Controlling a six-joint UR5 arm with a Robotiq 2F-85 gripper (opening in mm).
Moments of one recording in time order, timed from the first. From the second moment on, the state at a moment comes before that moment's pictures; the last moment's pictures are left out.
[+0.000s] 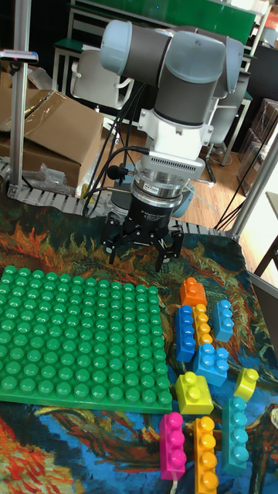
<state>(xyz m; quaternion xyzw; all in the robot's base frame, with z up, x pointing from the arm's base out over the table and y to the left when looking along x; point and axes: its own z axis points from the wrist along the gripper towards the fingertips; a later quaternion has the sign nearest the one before) 0.544 0.002 0.190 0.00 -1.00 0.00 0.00</state>
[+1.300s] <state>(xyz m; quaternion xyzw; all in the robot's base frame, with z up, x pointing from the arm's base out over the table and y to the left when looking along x) 0.614 0.004 0.198 -0.09 -0.99 -0.01 -0.13</state>
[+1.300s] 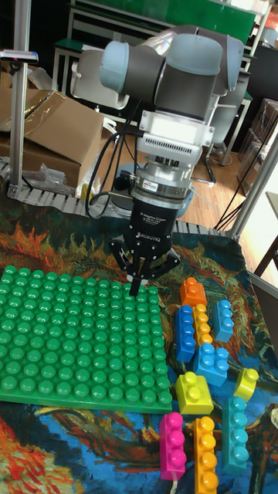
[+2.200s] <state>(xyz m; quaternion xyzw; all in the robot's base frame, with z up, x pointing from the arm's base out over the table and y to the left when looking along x) 0.580 0.037 0.180 -0.01 -1.00 0.00 -0.07</state>
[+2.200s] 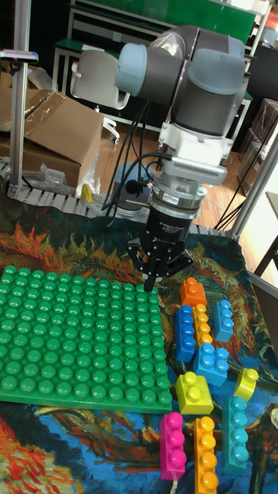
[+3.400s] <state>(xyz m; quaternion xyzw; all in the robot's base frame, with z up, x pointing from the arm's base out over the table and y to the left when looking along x) 0.550 0.082 0.149 0.00 -1.00 0.00 -0.03</state>
